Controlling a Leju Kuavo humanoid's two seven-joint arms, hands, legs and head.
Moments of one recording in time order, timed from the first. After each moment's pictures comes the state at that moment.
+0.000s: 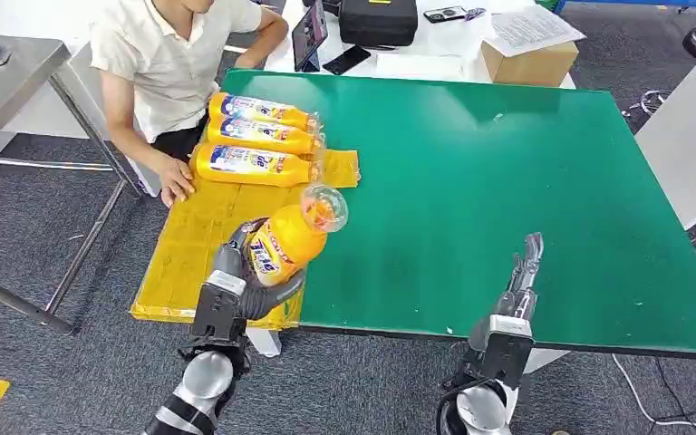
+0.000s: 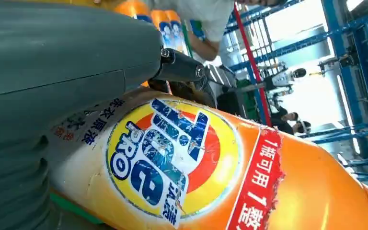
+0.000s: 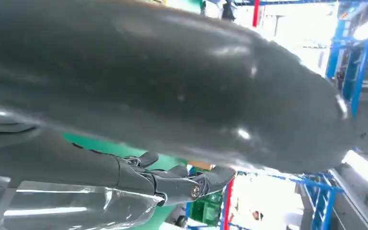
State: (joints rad) left arm -0.18 -0.15 -0.40 -1.27 -0.03 0.53 -0.40; right arm 0.03 0.16 0.23 -1.50 0.10 -0.69 -0.70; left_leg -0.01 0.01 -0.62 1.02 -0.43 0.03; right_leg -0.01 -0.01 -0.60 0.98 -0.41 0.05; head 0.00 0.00
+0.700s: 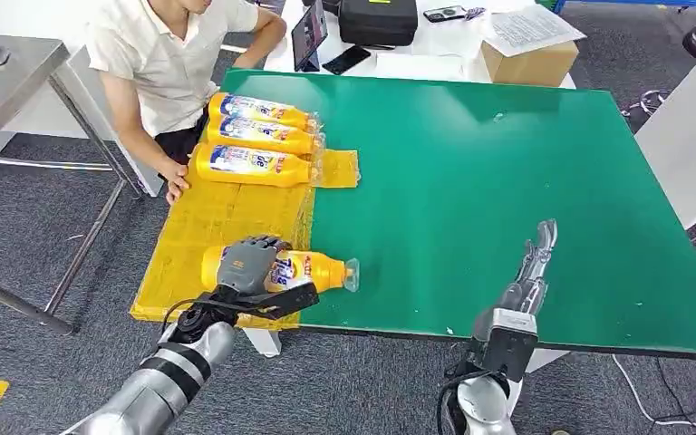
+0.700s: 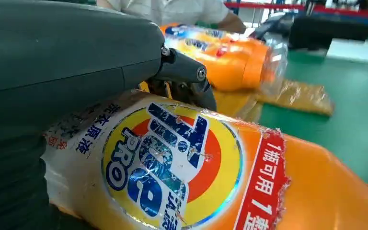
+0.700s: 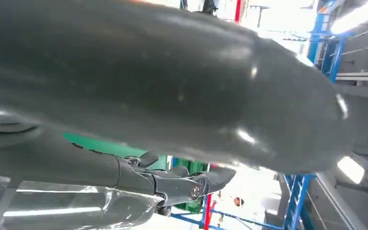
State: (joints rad) left arm -0.47 -0.08 -0.41 -0.75 -0.82 0.37 -0.12; right arm 0.00 0.19 0.21 -1.54 0.17 -0.69 -0.70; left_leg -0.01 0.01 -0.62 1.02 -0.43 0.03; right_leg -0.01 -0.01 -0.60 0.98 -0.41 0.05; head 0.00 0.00
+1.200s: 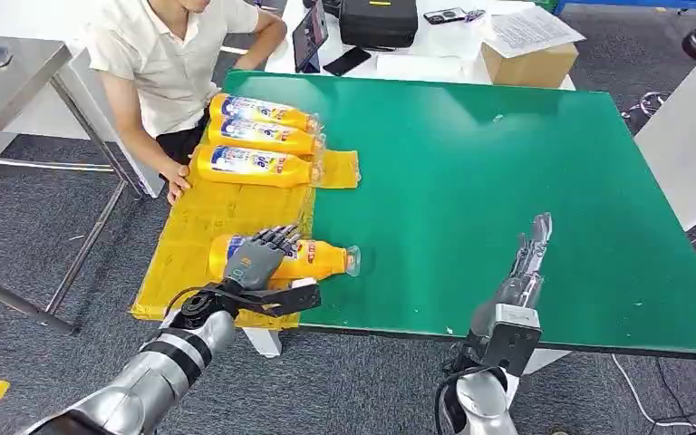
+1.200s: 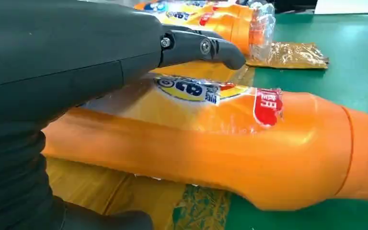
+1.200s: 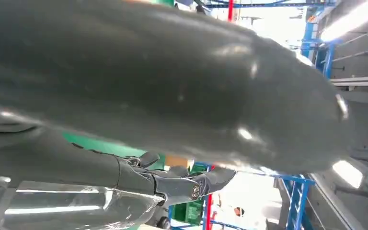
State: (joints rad) left arm -0.55 -0.08 -0.44 -0.62 -0.80 0.23 -0.17; right arm -0.02 0.17 0.25 -1.53 0.11 -0.68 -0.70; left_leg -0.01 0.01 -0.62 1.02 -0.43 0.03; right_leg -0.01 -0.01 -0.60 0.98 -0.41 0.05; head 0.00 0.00
